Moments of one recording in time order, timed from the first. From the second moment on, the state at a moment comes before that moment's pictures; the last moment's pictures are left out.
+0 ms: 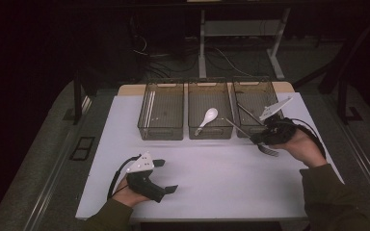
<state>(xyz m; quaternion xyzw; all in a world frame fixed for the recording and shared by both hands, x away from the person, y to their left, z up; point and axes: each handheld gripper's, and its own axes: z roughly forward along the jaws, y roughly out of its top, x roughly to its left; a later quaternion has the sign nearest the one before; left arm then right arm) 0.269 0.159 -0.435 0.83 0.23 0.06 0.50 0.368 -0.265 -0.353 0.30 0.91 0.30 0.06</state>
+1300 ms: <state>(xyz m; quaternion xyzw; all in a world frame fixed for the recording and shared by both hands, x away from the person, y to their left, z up) 0.268 0.159 -0.435 0.83 0.23 0.06 0.50 0.476 -0.305 -0.373 0.46 0.82 0.29 0.17</state>
